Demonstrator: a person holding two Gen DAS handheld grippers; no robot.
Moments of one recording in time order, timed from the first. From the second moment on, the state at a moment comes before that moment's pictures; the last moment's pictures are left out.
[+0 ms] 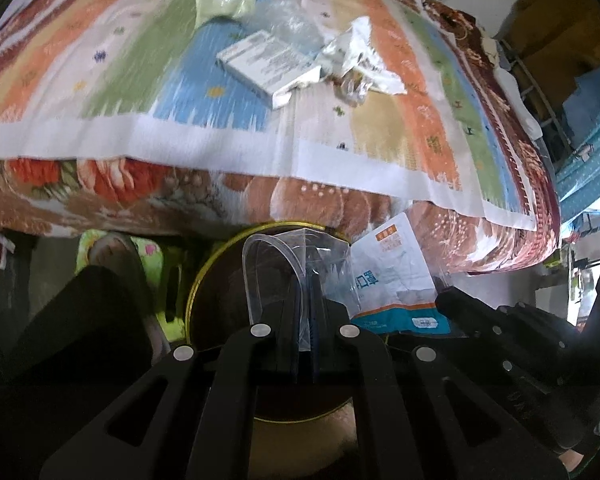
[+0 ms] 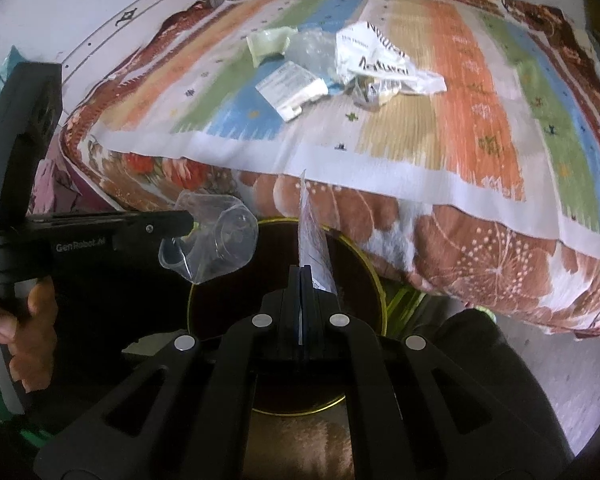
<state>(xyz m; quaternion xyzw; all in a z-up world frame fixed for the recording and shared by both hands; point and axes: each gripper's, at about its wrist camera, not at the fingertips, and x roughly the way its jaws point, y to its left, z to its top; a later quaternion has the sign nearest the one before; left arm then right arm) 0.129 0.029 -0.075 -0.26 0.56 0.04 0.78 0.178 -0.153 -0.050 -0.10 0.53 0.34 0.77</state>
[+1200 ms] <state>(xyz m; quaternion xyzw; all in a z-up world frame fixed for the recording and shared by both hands) 0.136 0.078 -0.048 -0.30 0.52 0.10 0.80 0.194 -0.154 -0.031 -0.08 0.50 0.32 0.80</state>
